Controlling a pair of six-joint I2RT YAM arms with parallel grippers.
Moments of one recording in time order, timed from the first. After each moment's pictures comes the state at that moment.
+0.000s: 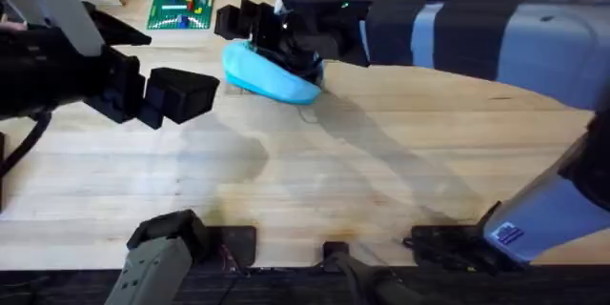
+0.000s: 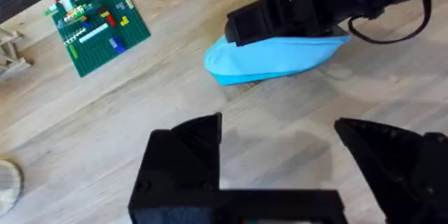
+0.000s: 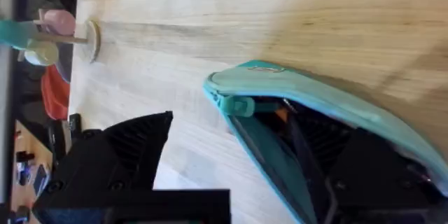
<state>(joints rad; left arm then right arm) 0.27 0.84 1.15 -1.17 0.49 0.64 0.75 1.89 1.35 -0.13 -0.10 0.86</state>
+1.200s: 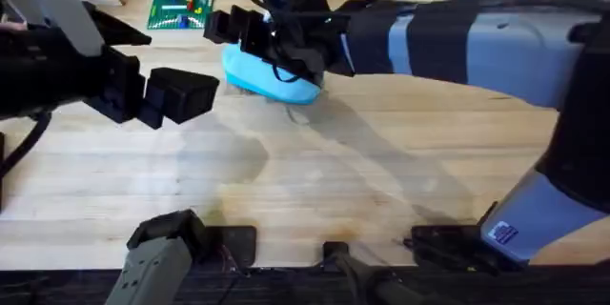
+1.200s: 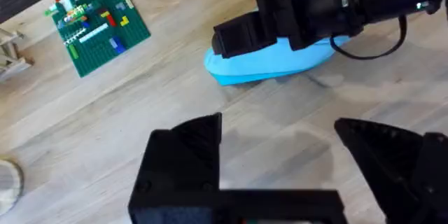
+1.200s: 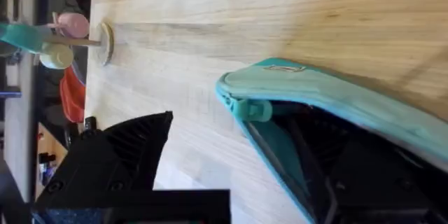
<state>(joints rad) 0.27 0.84 1.15 -1.17 0.49 0.64 0.79 1.95 1.36 -0.04 -0.10 0.94</state>
